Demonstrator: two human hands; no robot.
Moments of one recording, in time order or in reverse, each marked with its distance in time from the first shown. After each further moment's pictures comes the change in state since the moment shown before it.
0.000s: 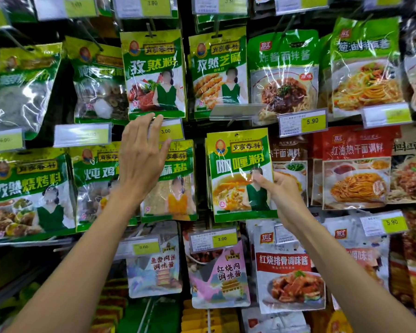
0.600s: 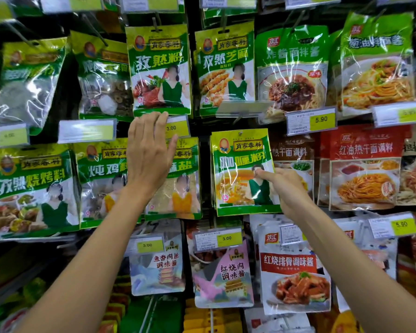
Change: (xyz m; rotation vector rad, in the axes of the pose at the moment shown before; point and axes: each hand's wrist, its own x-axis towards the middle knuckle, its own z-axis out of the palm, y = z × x) left_hand 0.000 0.004 0.007 0.001 0.081 -0.034; right_hand 0.030 0.005 0.003 -0.051 0.030 0.099
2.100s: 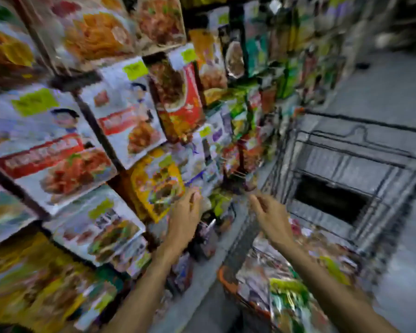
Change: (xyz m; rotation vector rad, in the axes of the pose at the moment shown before) left_hand -0.311 0.431 -0.108 -1.411 -1.211 -0.157; right_hand -0.378 0.175 -0.286 -0.783 0.726 0.431
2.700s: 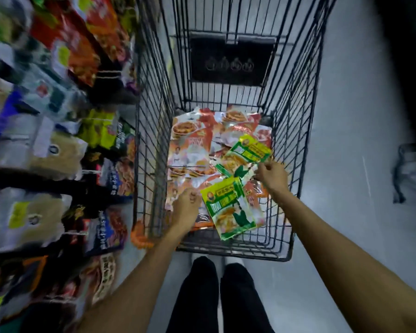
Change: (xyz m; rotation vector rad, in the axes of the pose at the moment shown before) left_hand -0.083 -0.102 0.320 -0.019 -0.924 -0.396; right_hand -0.057 0.334 -0.020 -0.026 0.328 0.993
